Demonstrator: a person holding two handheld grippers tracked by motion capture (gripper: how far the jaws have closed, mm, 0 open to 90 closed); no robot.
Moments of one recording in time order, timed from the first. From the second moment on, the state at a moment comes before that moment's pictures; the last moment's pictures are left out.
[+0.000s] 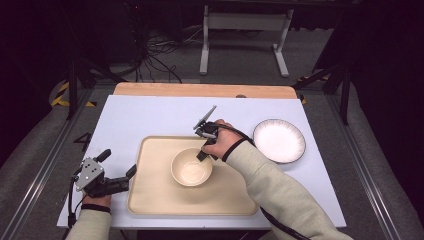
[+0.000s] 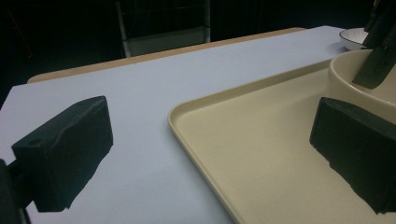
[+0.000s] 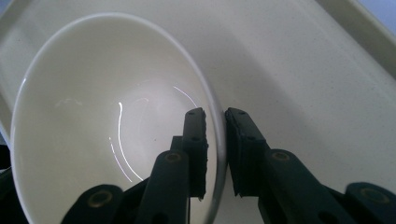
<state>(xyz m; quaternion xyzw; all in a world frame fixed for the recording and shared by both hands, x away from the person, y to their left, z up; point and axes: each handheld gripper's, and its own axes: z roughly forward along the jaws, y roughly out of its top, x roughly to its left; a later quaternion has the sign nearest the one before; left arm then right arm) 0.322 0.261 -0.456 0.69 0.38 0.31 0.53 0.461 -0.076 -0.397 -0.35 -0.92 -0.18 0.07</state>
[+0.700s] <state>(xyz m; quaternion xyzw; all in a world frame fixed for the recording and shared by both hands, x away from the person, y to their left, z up) 0.322 0.262 -0.456 0.69 0.38 0.31 0.53 0.446 -0.090 -0.386 -0.33 -0.90 -0.28 -0.01</state>
